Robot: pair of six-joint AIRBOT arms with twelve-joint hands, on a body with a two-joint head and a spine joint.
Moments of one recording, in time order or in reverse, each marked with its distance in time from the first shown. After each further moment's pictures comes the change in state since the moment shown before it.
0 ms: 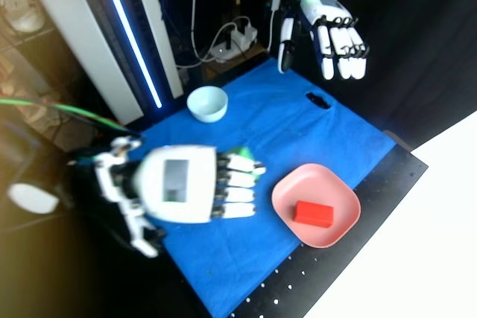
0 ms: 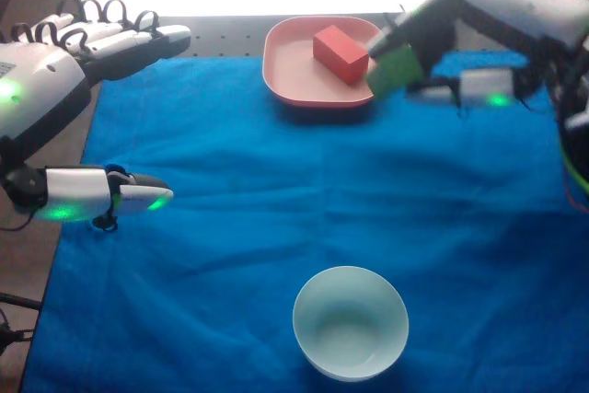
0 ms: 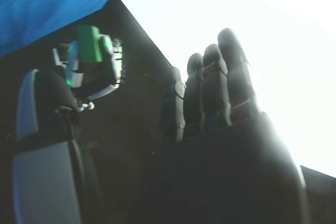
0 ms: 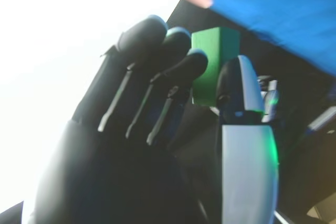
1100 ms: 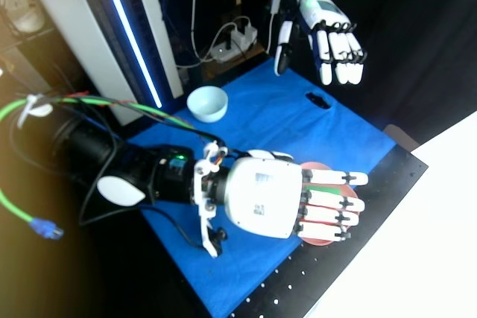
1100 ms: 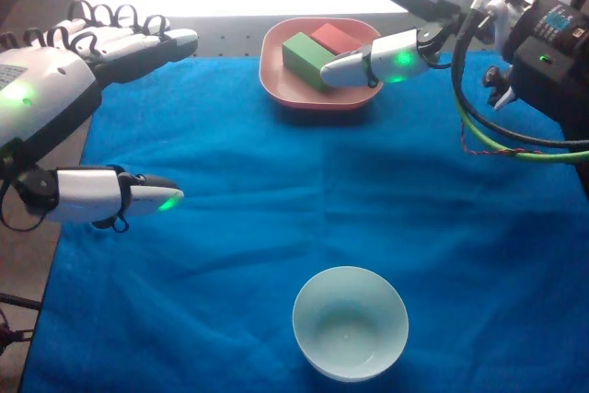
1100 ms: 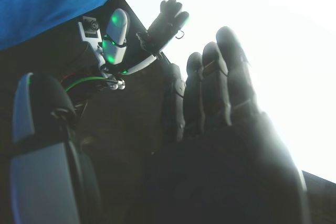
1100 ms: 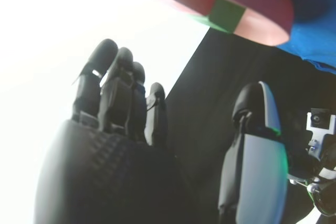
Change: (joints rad) left arm 0.000 -0.031 0.023 0.010 -0.006 -0.037; right arm 0.100 -0.203 0.183 0.045 -0.249 0.000
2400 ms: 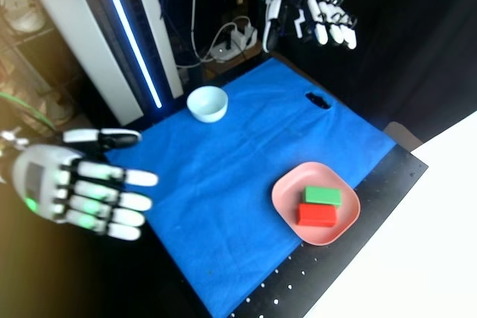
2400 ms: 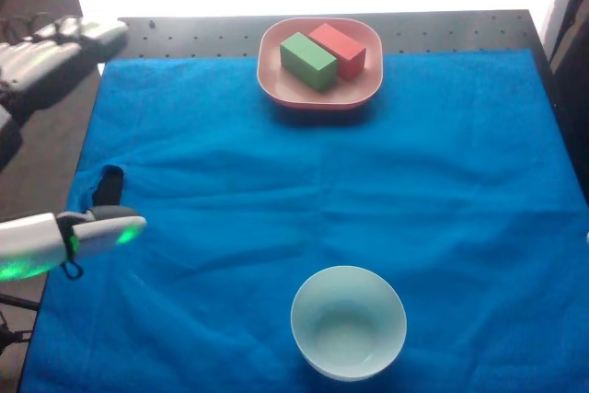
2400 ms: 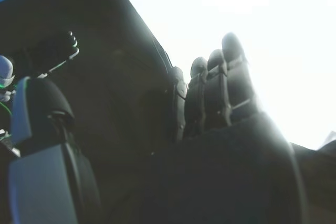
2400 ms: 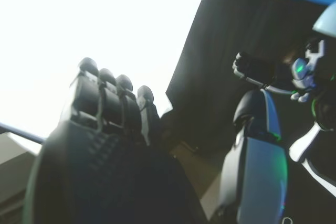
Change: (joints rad) left arm 0.284 0.072 -0.158 -0.085 -0.422 -0.067; right arm -0.868 0.484 -0.674 0.494 0.989 -0.001
